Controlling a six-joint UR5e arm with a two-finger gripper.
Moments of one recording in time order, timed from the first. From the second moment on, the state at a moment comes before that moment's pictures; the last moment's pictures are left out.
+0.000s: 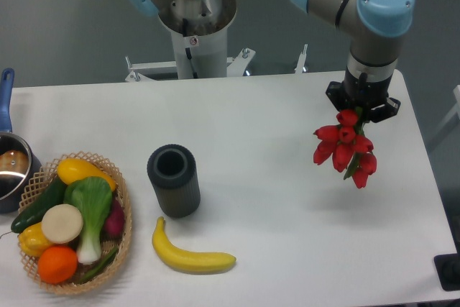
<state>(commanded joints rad) 2.78 -1.85 -1.54 -1.19 1.61 1.27</state>
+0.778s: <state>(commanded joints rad) 2.74 -1.88 -1.58 -1.19 1.54 1.27</state>
